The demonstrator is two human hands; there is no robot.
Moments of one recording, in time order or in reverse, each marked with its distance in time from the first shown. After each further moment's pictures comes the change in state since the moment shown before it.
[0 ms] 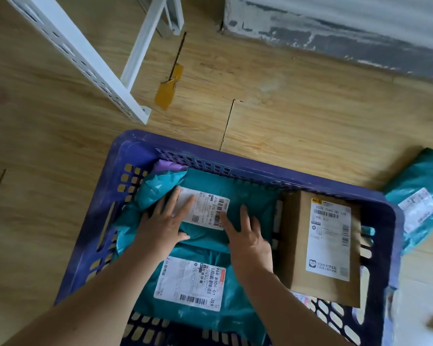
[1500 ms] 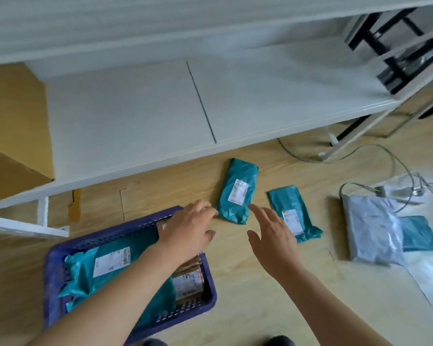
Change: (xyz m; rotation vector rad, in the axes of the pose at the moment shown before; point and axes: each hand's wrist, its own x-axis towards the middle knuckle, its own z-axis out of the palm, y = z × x) left_hand -0.271 0.346 -0.288 0.051 0.199 0.726; right_hand -0.420 0.222 -0.186 0.566 0.655 0.383
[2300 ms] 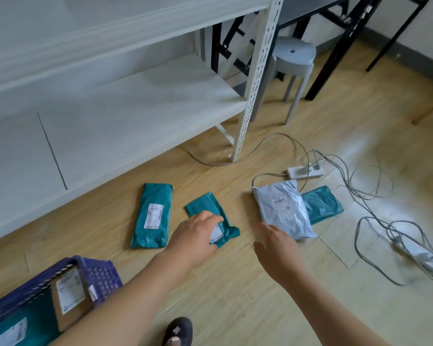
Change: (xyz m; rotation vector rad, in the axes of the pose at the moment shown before) left_hand 0.126 0.354 0.051 0.054 -0.165 0.207; right_hand -0.077 0.310 -0.176 0.057 0.047 0.349
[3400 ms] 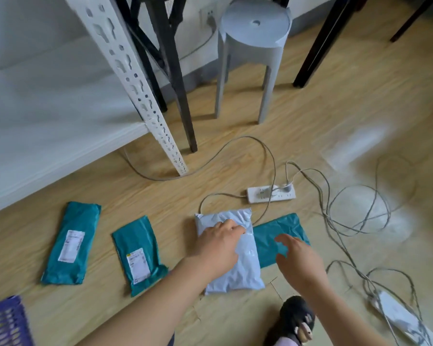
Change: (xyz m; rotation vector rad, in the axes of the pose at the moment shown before) left_hand 0.421 0.254 0.060 -0.008 -0.176 0.006; right_hand 0.316 0.353 -0.148 -0.016 -0.205 0.201
